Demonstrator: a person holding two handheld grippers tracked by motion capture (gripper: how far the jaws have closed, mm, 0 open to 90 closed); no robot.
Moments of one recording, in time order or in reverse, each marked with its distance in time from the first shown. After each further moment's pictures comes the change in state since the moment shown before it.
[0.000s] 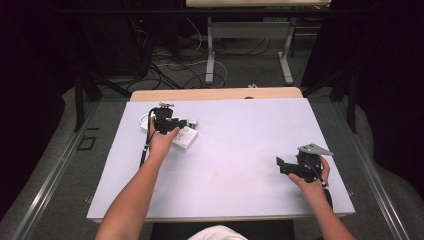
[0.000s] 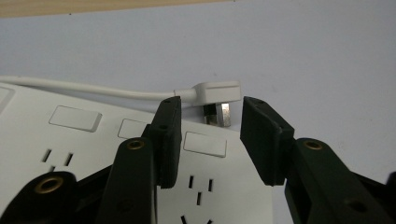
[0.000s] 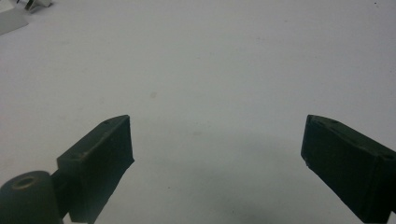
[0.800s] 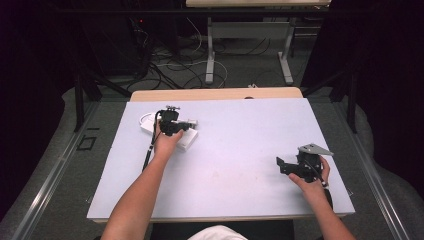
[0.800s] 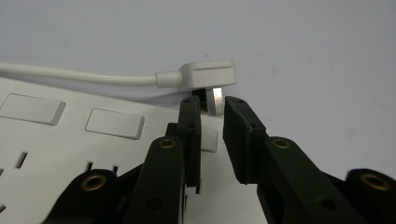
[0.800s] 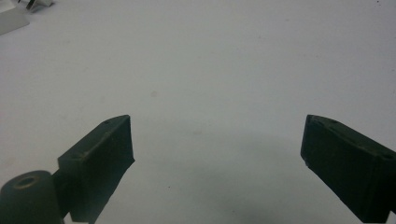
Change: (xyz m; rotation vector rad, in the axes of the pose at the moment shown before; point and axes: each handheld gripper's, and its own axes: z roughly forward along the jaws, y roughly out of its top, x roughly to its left) left arm -0.007 -0.005 0.019 0.058 -0.015 0.018; right arm -0.001 0.000 0.000 0.001 0.005 -0.002
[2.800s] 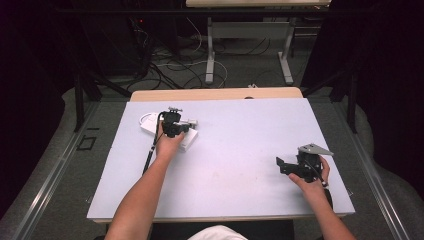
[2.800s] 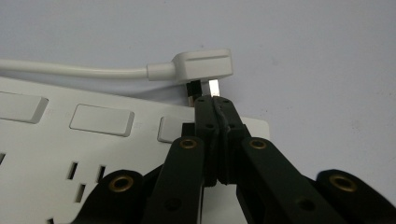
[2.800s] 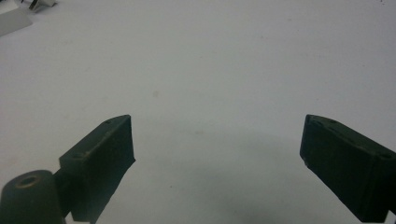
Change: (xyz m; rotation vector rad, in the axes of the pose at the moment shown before) left arm -0.003 -0.004 0.007 0.016 0.003 0.026; right arm 0.000 0.000 0.000 0.001 0.008 0.001
